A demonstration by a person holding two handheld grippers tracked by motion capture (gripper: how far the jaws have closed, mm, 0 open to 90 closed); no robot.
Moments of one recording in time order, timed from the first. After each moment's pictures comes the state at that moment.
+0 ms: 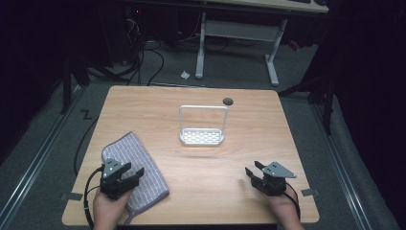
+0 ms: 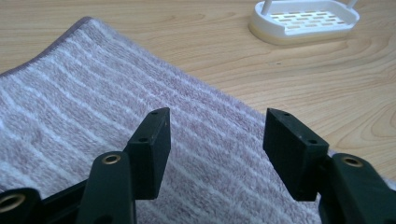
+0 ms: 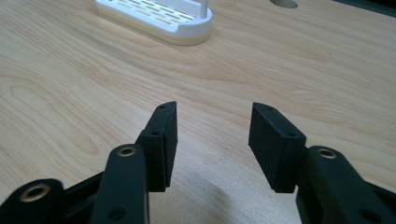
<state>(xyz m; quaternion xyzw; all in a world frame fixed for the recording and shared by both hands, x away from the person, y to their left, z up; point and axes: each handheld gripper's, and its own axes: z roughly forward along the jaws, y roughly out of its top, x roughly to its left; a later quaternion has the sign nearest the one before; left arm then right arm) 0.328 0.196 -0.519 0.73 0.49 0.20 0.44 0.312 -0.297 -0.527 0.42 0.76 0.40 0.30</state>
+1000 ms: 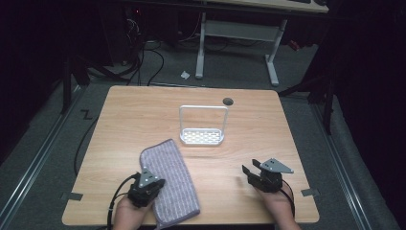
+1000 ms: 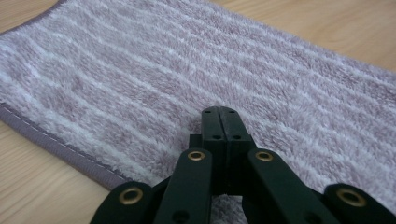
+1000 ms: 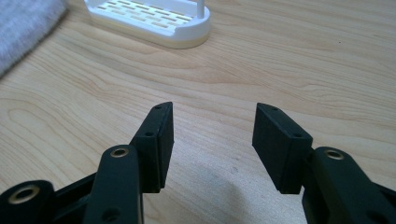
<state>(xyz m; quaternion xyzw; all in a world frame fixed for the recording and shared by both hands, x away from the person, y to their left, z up) 0.311 0.117 -0.540 0.82 0.38 0.16 0.39 0.323 -0.290 -0.528 0.46 0.74 0.41 0.27</state>
